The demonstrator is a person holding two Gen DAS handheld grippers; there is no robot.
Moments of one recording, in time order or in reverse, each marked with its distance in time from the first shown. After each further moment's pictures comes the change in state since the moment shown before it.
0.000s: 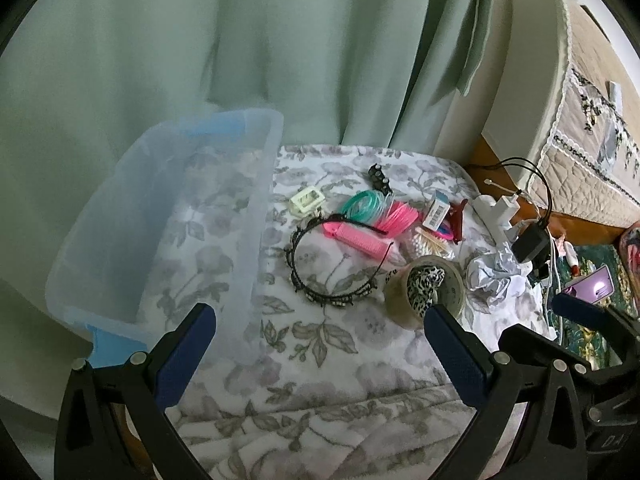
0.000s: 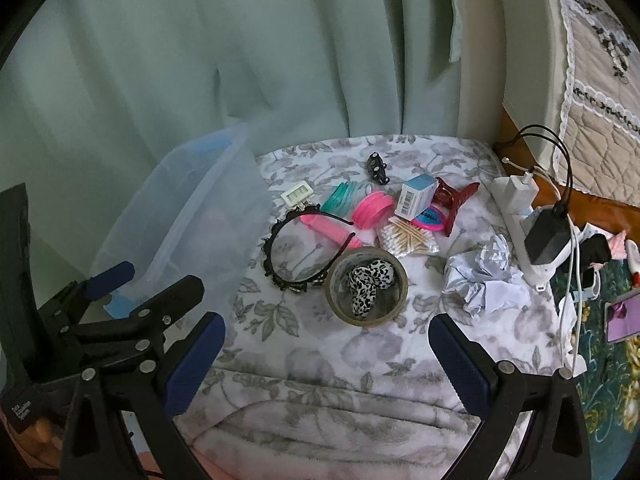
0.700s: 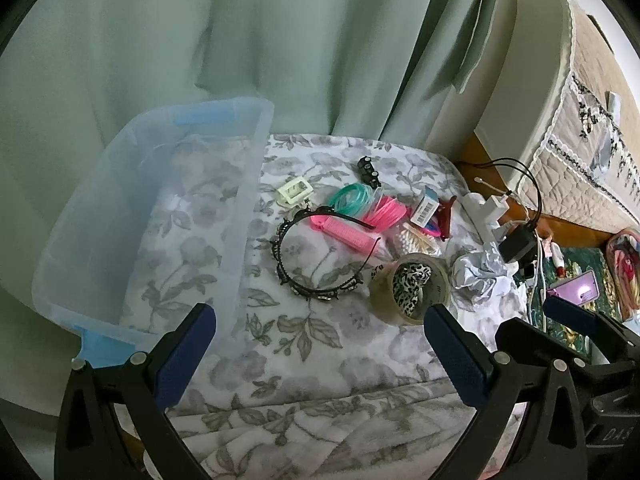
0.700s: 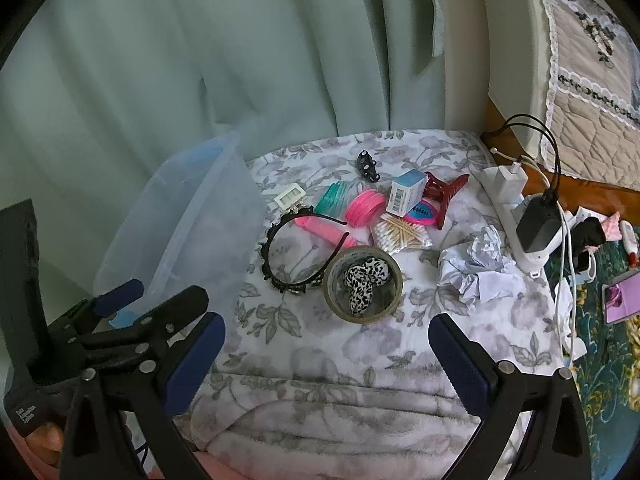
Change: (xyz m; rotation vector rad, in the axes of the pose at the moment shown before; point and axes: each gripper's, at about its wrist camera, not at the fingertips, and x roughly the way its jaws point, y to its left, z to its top) left arm 0.000 -0.002 0.010 -0.017 0.043 -0.043; right arm -0.005 -0.002 0.006 0.070 0.033 -0.001
